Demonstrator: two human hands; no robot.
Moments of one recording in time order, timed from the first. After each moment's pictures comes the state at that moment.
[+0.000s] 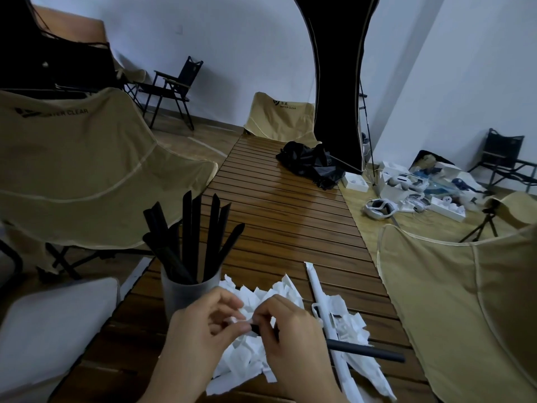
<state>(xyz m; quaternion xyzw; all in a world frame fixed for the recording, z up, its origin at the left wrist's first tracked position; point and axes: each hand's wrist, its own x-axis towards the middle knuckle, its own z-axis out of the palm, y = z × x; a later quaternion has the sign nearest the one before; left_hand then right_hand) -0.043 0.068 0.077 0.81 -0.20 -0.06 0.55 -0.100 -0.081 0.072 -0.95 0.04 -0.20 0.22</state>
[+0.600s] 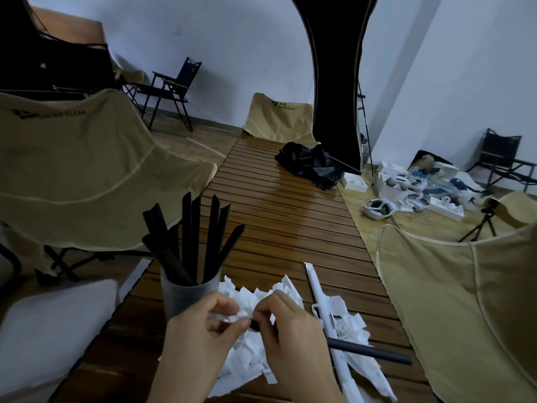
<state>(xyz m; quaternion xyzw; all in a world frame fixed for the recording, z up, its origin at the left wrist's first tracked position) -0.049 0.064 0.077 0.83 -0.16 -0.01 0.54 -0.099 -0.078 0.073 -0.95 0.03 -0.23 0.19</state>
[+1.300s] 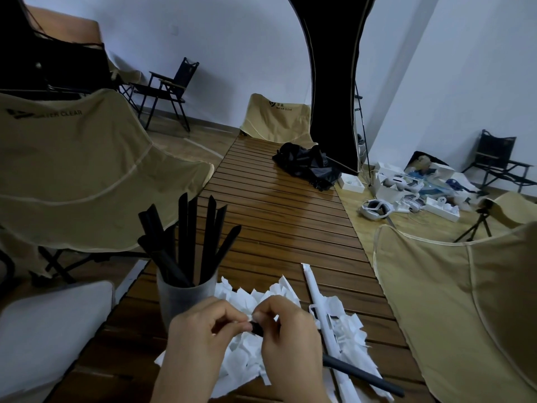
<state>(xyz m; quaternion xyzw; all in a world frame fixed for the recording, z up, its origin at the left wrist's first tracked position) -0.043 0.059 0.070 0.80 -0.29 0.11 0.51 -0.102 -0.067 0.082 -0.92 0.18 -0.18 0.29</state>
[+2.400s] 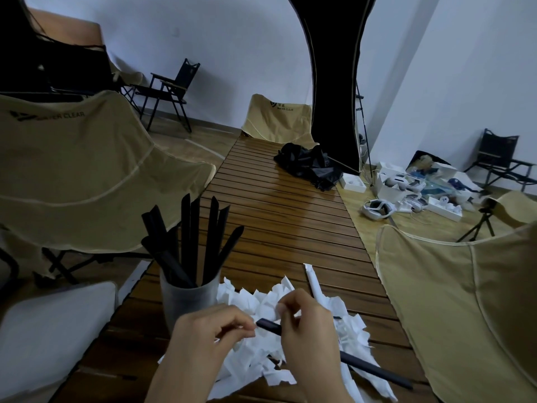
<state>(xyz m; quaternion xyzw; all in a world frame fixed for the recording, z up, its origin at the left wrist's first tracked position) -0.043 0.070 0.081 0.80 -0.36 0.05 0.48 -0.103 -0.082 0.088 -0.90 0.25 -0.18 0.31</state>
